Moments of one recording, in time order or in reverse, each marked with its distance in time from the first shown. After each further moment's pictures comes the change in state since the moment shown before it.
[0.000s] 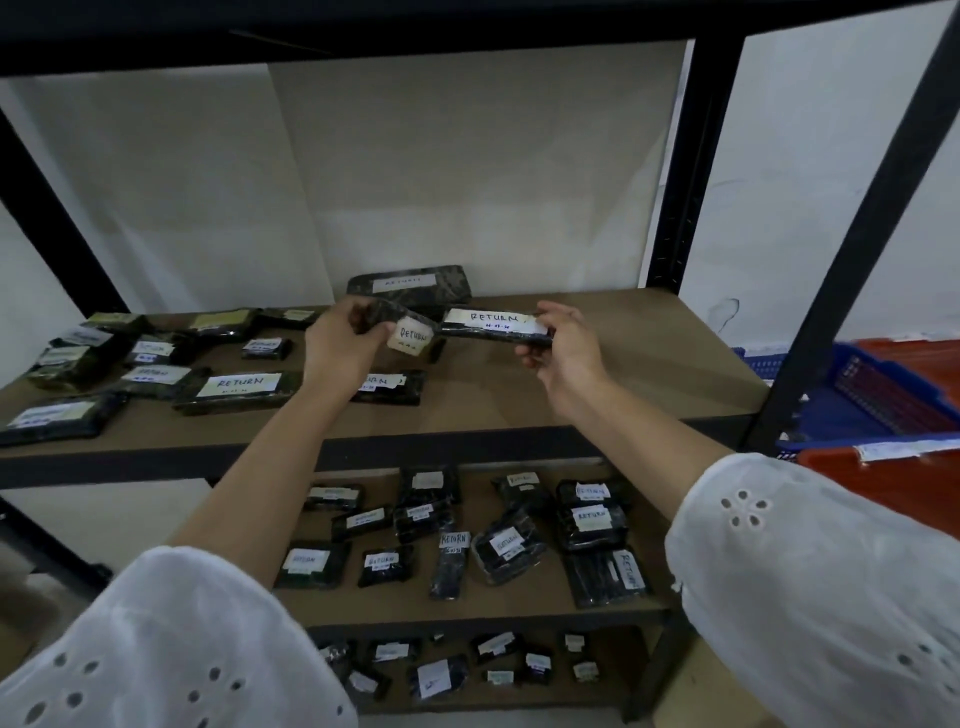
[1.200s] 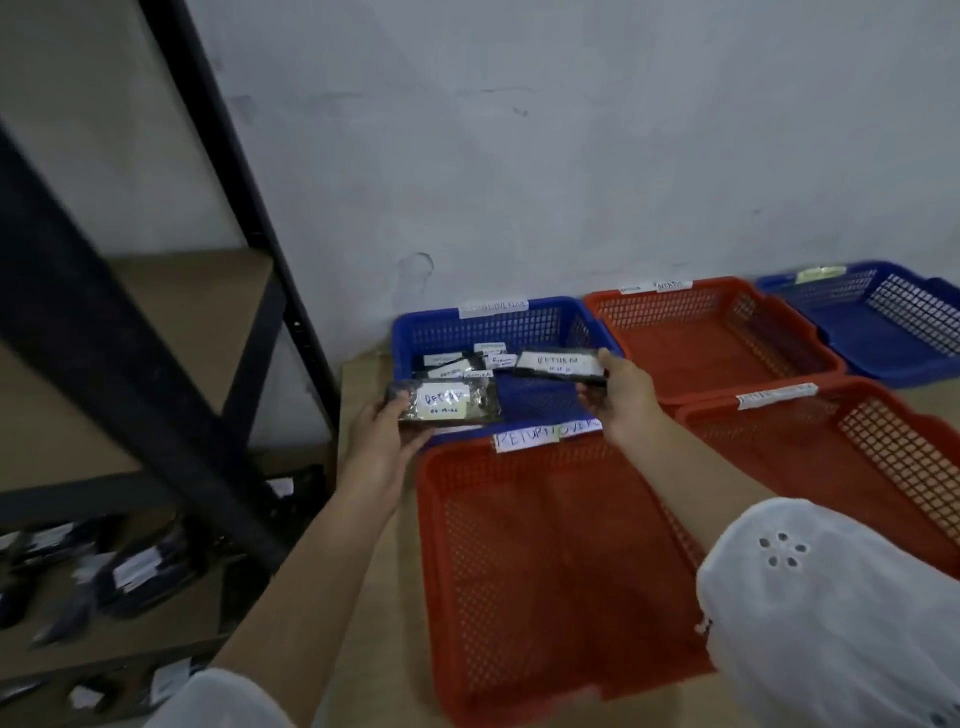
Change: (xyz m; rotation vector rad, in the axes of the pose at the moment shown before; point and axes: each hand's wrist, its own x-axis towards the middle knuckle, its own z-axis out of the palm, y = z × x) left_hand -0.198 0.254 0.466 -0.989 -0.267 -0.813; right_hand 0.169 -0.132 -0.542 -0.055 0.380 0.217
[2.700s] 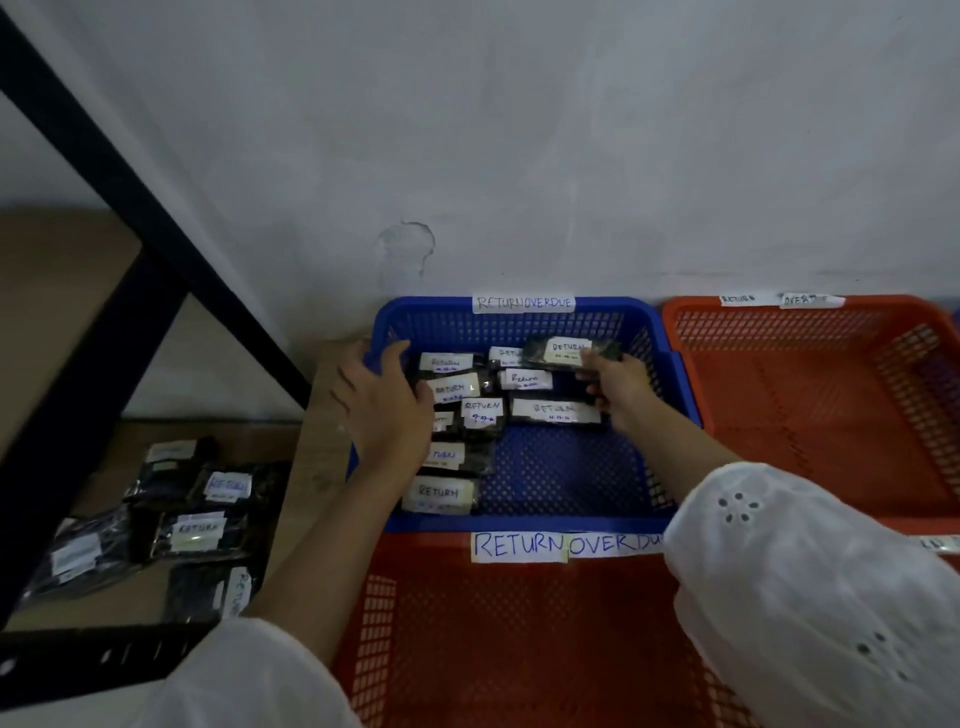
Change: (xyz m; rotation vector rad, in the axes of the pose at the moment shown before) left_hand 0.154 -0.040 0.062 1.358 0.420 0.412; right_hand 0.214 0.025 0.053 -0.476 -0.129 0.182
